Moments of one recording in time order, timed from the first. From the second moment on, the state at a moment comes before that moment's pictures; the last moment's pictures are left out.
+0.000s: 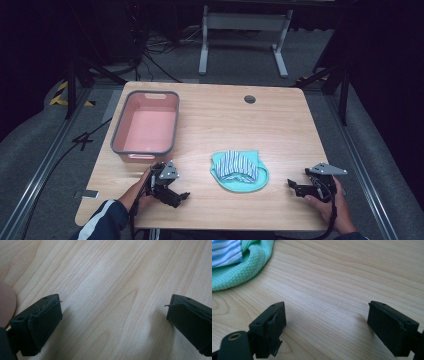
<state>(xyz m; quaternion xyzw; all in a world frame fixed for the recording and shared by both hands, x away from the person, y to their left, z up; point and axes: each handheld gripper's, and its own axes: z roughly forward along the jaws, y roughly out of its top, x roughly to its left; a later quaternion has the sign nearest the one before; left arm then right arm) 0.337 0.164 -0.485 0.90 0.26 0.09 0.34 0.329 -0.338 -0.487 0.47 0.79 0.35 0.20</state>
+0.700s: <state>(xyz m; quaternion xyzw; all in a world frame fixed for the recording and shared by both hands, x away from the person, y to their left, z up) 0.337 0.165 -0.485 0.90 0.26 0.09 0.34 0.329 -0.337 -0.487 0.47 0.79 0.35 0.20</state>
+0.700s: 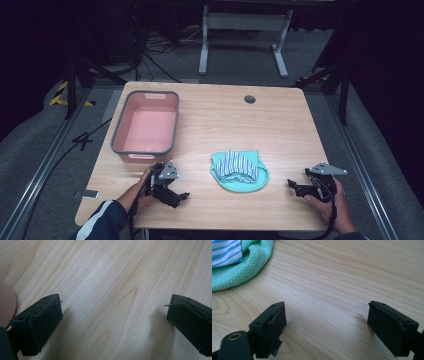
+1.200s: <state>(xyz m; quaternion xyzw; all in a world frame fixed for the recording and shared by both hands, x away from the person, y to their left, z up) 0.338 0.165 -0.485 0.90 0.25 0.09 0.34 0.329 -0.337 -0.487 0.47 0.79 0.35 0.20</state>
